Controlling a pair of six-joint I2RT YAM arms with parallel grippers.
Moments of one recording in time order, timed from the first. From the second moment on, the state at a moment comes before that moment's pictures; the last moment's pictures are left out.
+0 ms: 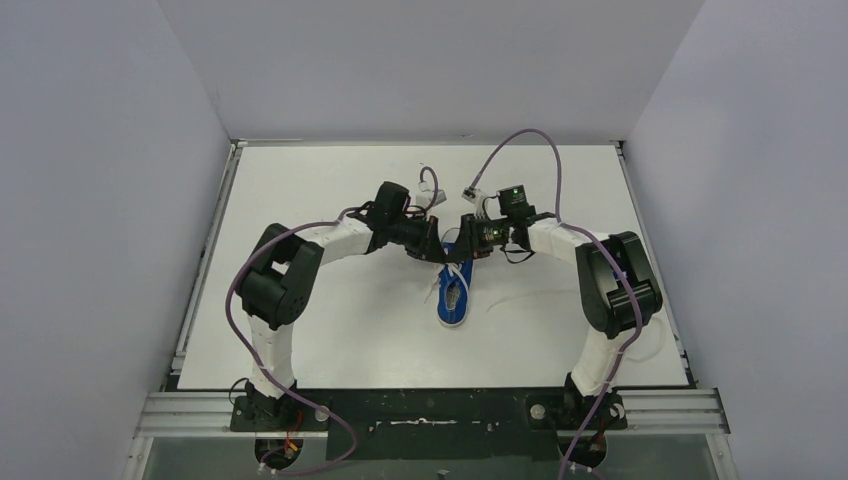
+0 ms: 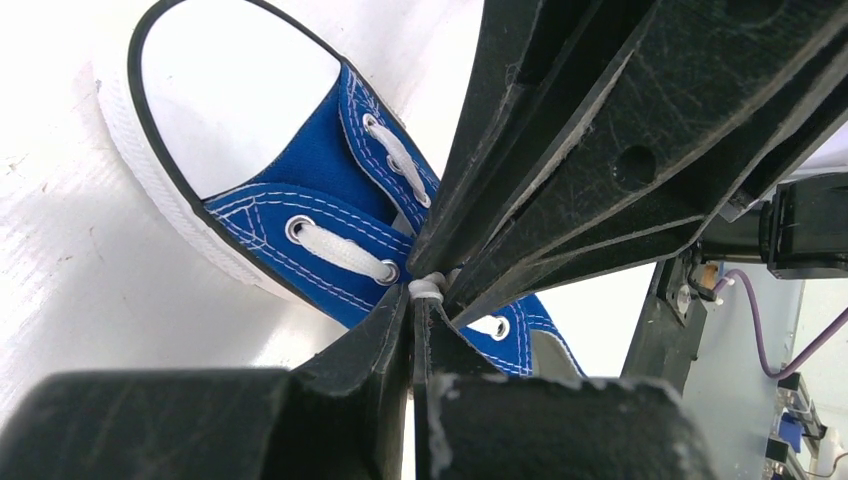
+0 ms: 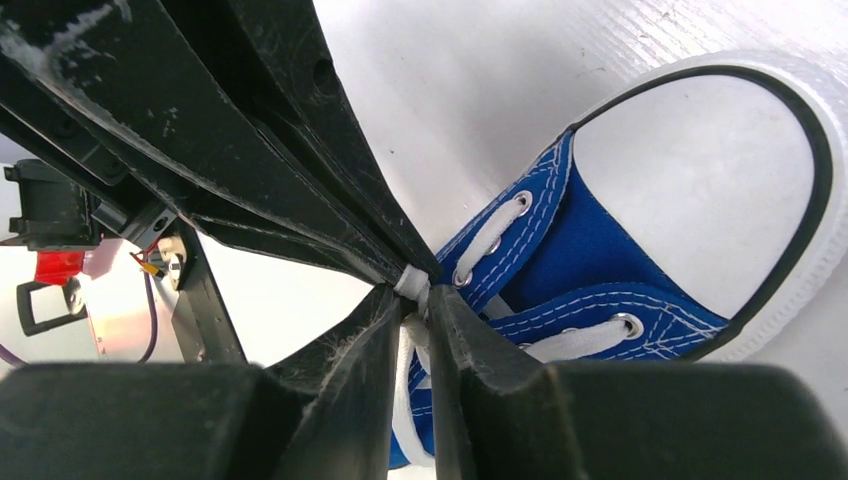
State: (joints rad) left arm -0.56 1.99 1.26 -0.02 0.74 -0.28; right arm 0.34 1.83 1.08 -0.14 -0.86 0.16
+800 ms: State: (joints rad) left arm -0.51 1.93 1.16 -0.02 0.76 -0.27; right arm 0.34 1.73 1.05 -0.20 -0.74 0.16
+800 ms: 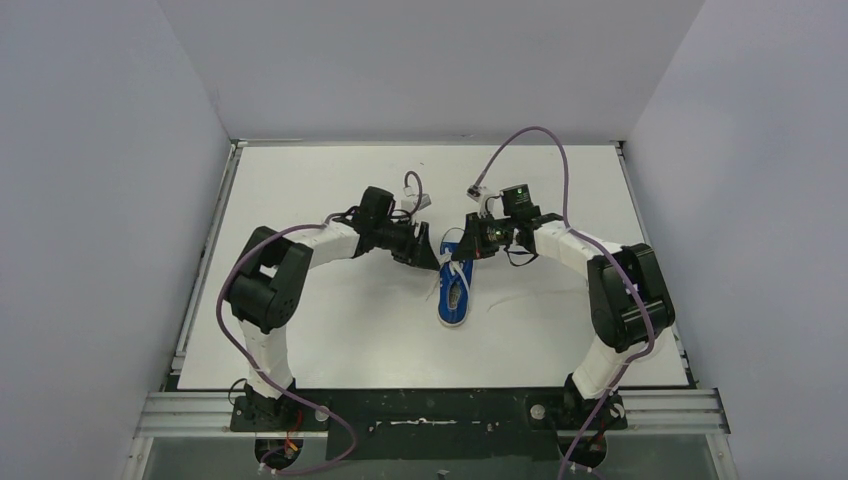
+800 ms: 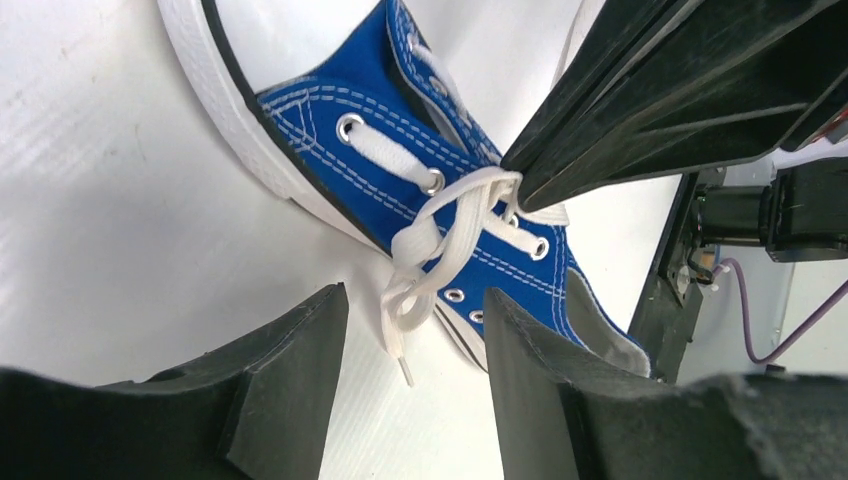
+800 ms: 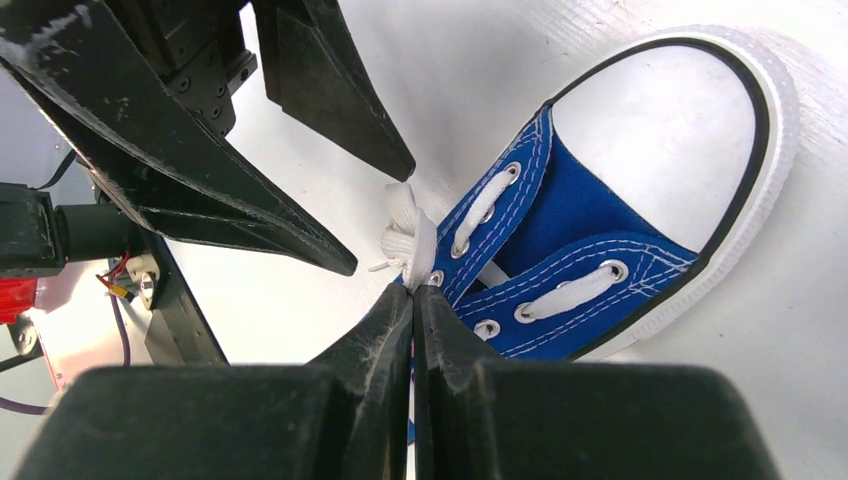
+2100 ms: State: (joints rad) left arm -0.52 1.90 1.17 -0.13 0.83 -0.33; right arm 0.44 1.64 1.17 -0.58 -0.29 0.26
